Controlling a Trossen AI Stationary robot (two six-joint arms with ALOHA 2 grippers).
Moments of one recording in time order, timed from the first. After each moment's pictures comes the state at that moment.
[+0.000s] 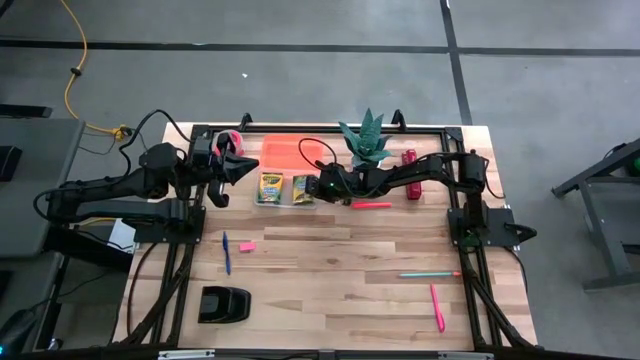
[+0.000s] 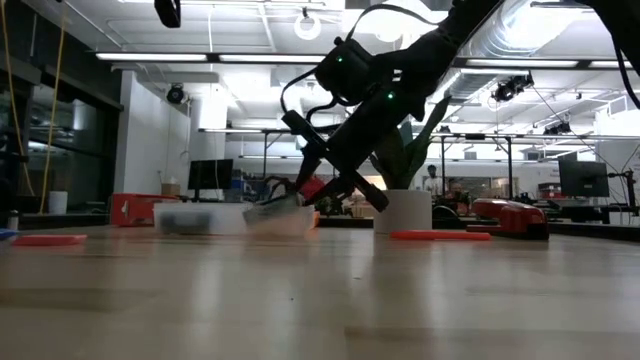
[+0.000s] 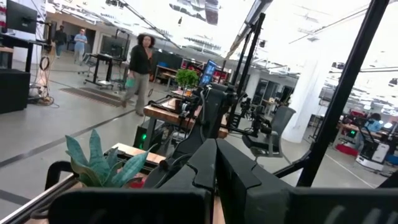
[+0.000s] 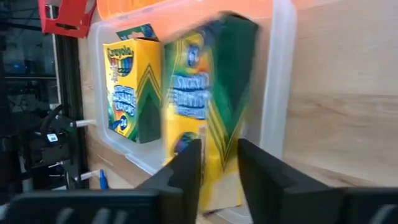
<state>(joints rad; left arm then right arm) 0.30 0.62 0.61 0.18 0.06 -0.28 -0.17 1.98 1.18 0.05 0.05 1.42</state>
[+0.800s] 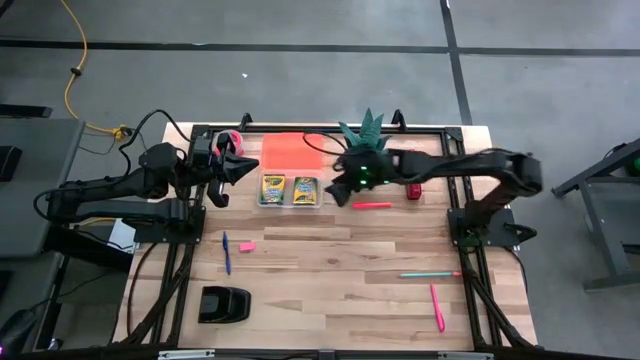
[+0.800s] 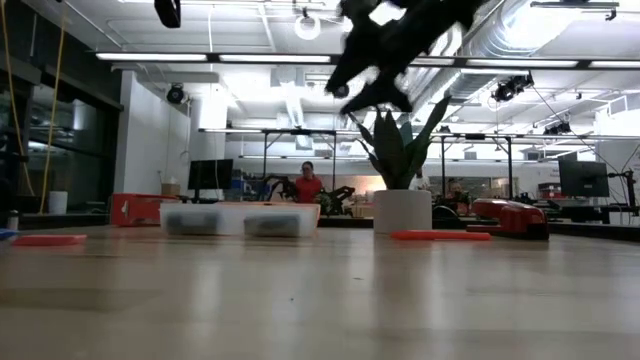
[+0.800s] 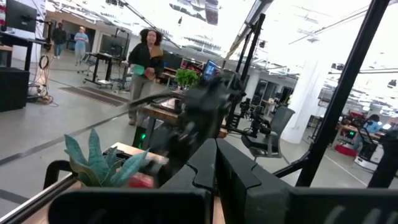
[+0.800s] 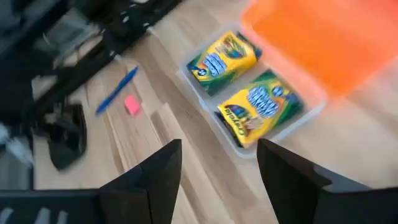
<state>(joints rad) 0.30 0.62 0.61 0.18 0.06 -0.29 -0.15 1.53 1.18 -0.33 -0.03 0.54</state>
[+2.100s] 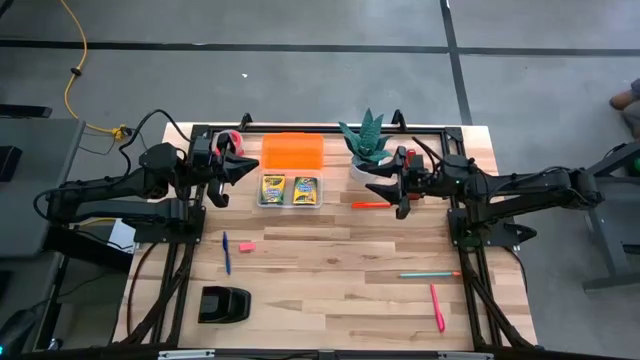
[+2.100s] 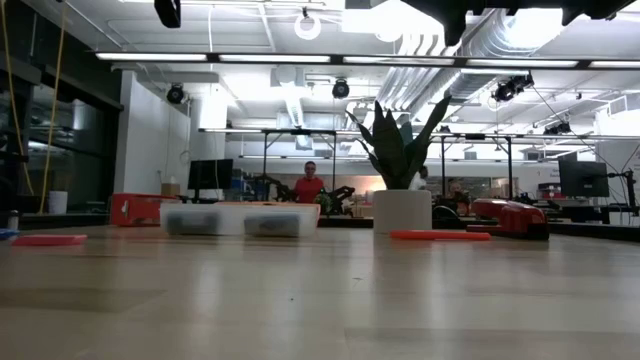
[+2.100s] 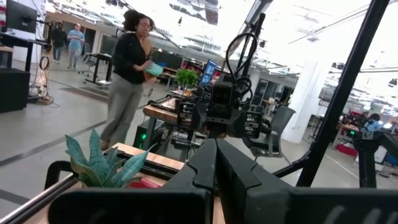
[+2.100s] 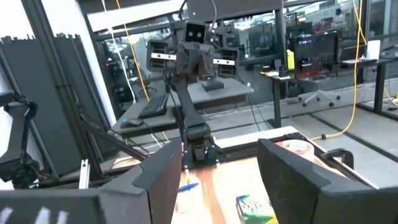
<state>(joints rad) 0.30 0.62 0.61 0.18 0.06 -0.28 -0.06 0.93 0.61 0.42 0.00 0.16</state>
